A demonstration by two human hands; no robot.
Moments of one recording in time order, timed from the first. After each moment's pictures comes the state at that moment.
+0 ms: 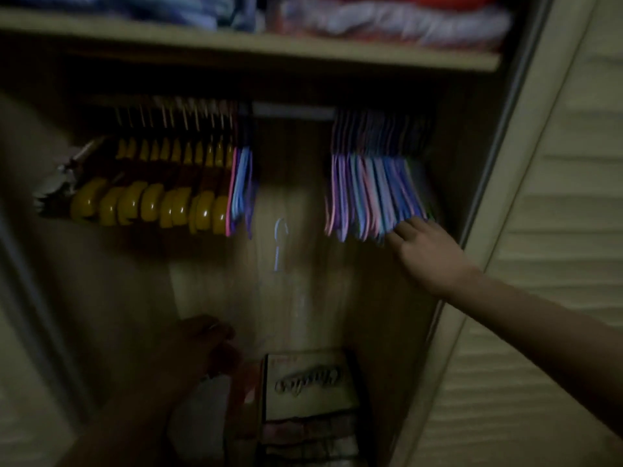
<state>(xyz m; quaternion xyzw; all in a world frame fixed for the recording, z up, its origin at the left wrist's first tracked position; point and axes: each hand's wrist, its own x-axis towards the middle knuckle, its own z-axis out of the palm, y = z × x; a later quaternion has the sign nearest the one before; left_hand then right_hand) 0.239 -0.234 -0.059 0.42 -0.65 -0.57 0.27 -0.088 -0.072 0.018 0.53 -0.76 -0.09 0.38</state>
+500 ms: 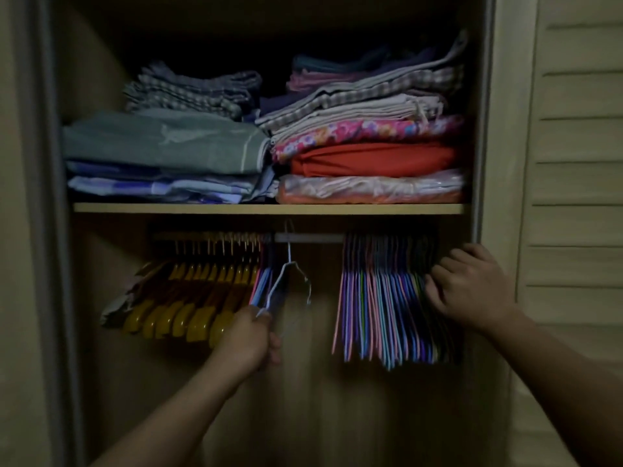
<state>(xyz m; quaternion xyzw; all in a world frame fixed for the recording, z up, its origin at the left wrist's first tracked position) 0.138 -0.218 0.090 0.37 -0.71 -0.45 0.39 -0.174 -0.049 0.138 0.49 -0.65 0.07 0.58</state>
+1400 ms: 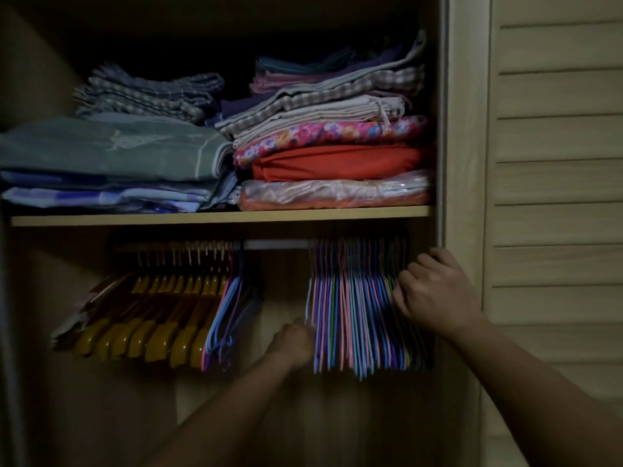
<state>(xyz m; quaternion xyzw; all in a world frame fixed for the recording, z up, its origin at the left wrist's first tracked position) -0.018 -0.254 0.055 0.35 -0.91 -0.09 0.20 -0.182 -0.052 0.136 0.47 -0.67 0.03 0.57</state>
